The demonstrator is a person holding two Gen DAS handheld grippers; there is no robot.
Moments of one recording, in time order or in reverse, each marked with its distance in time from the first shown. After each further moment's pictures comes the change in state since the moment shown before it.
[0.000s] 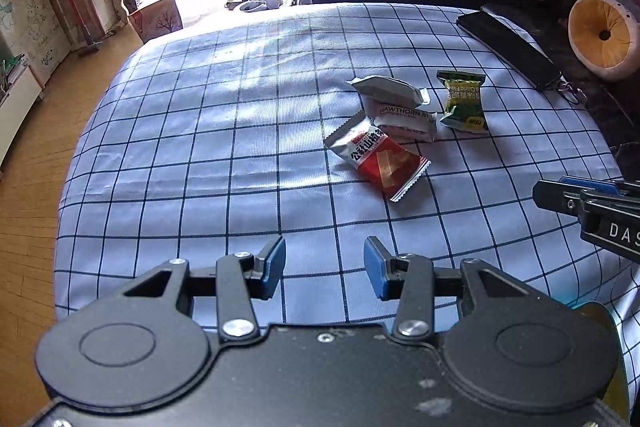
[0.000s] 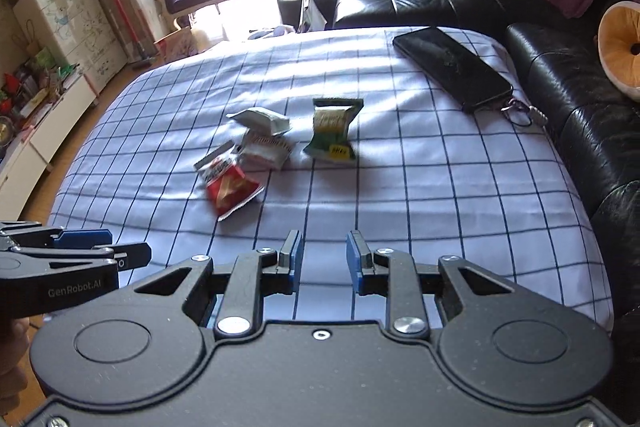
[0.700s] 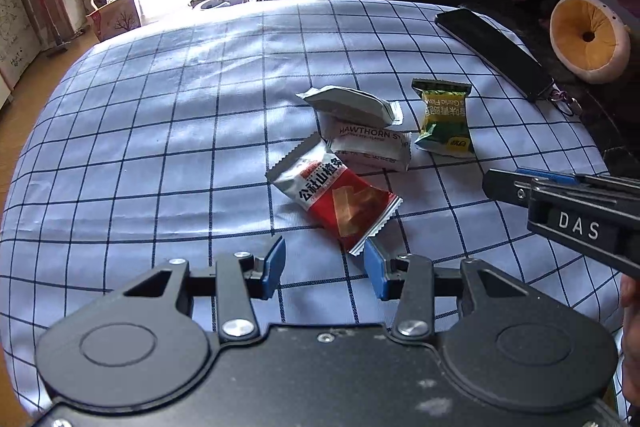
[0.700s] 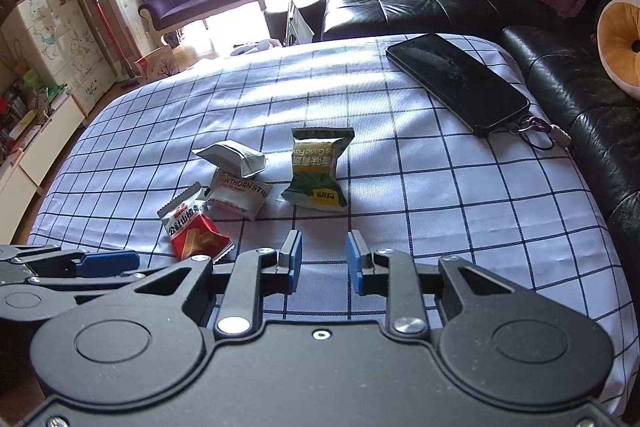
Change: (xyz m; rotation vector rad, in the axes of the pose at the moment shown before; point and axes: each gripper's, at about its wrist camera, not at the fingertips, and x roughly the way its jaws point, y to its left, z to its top) left arm 0.053 -0.021 0.026 0.016 0.009 -0.097; right arm 0.044 -0.009 0.021 0.037 -0.025 -0.008
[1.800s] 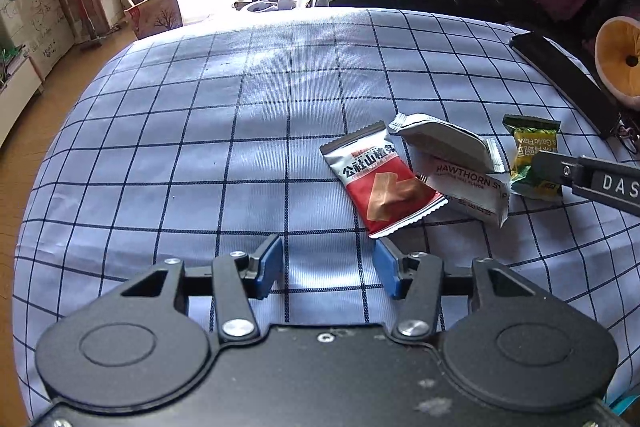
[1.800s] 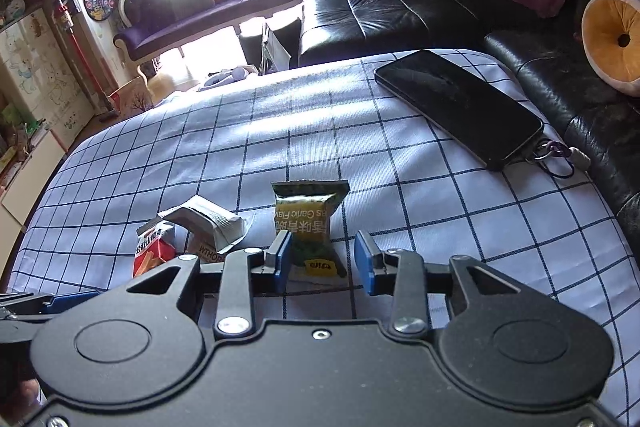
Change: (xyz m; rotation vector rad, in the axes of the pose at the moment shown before) left arm 0.029 0.045 0.019 -0.062 -0.039 0.110; right arm 0.038 0.006 0.025 0.079 -0.067 -0.042
